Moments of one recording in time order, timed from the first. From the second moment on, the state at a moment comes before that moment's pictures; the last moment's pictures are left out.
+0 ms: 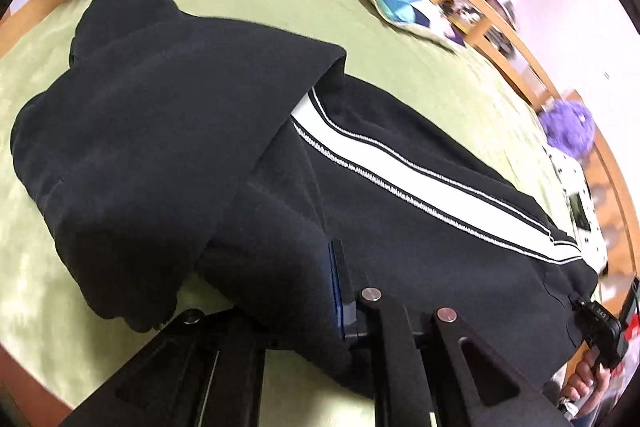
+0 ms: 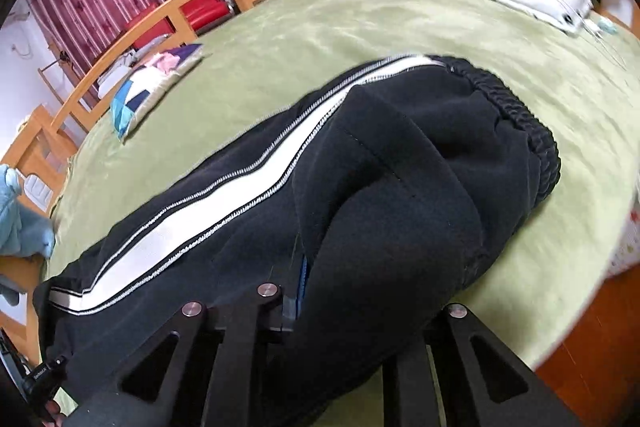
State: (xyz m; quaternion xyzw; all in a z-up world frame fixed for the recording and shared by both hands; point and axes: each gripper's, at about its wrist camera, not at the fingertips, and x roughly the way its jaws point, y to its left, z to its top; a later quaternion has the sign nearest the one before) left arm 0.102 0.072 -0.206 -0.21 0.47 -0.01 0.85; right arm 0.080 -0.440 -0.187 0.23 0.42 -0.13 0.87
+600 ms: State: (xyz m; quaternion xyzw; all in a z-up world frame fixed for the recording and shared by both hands) left arm 0.017 0.129 -0.151 -0.17 0.42 -0.03 0.89; right arm -0.016 -0.377 -0.111 0.13 0.36 -0.13 0.91
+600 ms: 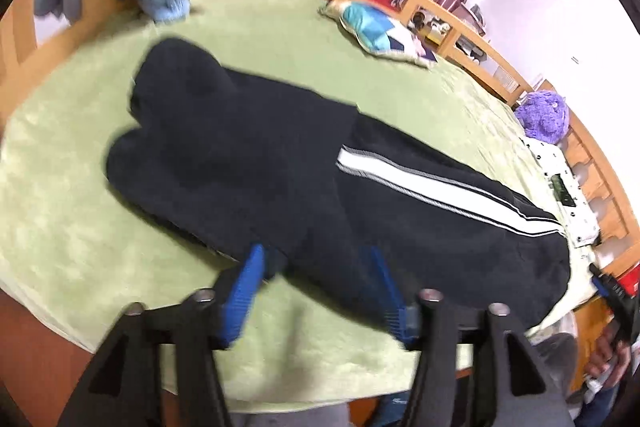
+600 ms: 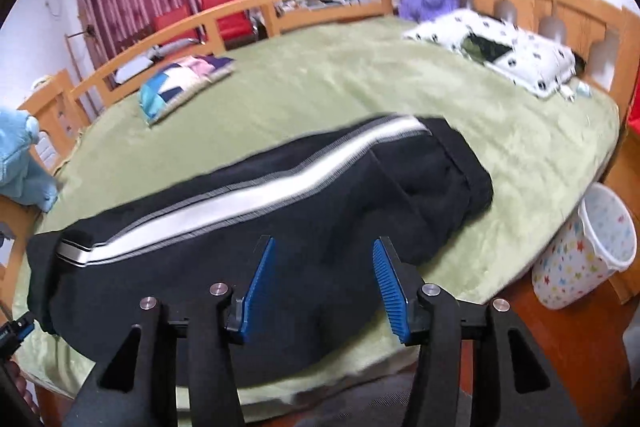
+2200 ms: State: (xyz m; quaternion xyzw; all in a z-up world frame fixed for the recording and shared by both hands) left arm 0.243 0.184 -0.144 -0.01 0.44 0.12 0.89; right arm 0.048 -0.383 -0.104 0.22 0.36 -0.09 0.90
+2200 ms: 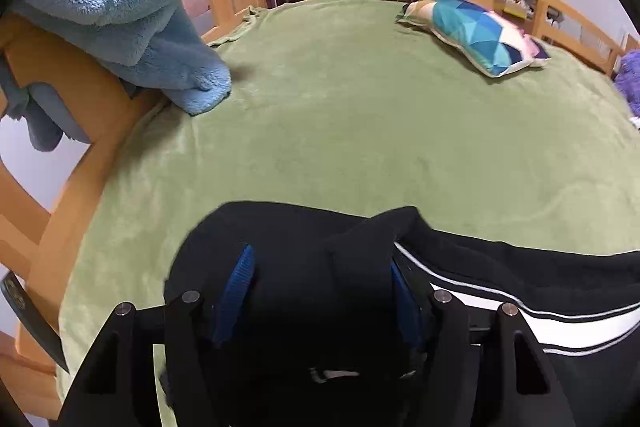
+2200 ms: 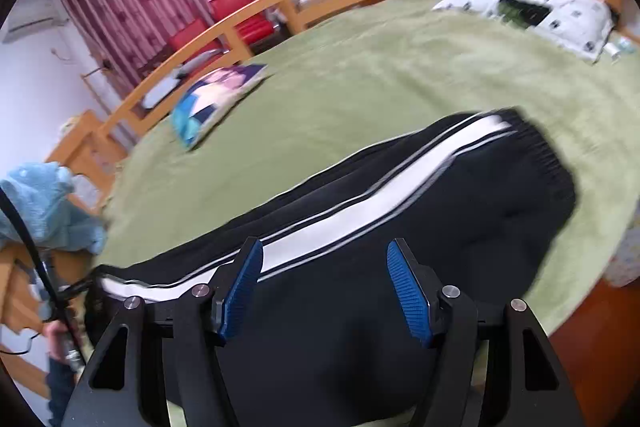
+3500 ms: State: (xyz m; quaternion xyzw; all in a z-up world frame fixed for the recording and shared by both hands) left arm 0.119 0.098 -0.119 -0.08 0.43 0.03 0.90; right arm 0.049 -0.589 -0.214 0.29 0.39 -0.20 0.85
